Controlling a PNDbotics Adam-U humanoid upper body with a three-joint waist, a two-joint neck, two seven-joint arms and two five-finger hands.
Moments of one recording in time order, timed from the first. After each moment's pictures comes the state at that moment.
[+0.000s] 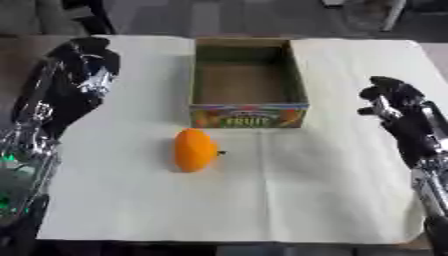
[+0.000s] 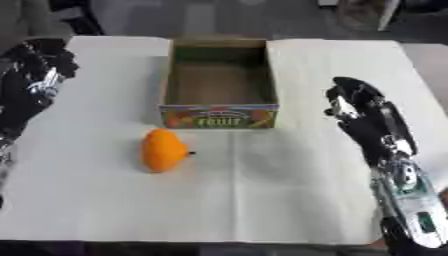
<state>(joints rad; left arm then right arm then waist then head) -0.25 0.37 -0.03 -1.87 0.03 0.09 0.00 -0.29 -0.26 0.08 -1.63 -0.13 -0.01 -0.02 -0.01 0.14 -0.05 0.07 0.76</state>
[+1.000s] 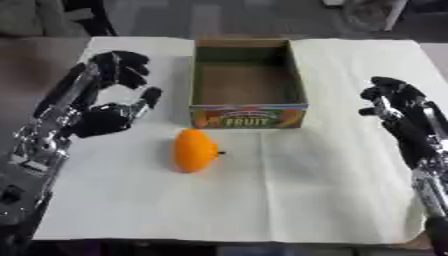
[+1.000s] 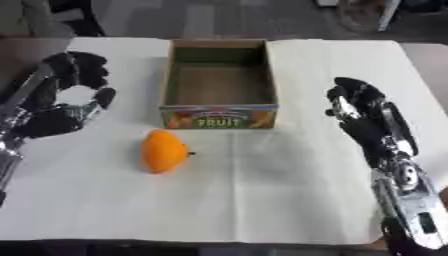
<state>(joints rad) -0.30 0.44 -0.17 -1.87 -0.24 0.10 -0.29 -0.29 -0.26 0.08 -1.63 -0.13 -0.01 -0.02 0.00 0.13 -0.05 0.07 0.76</state>
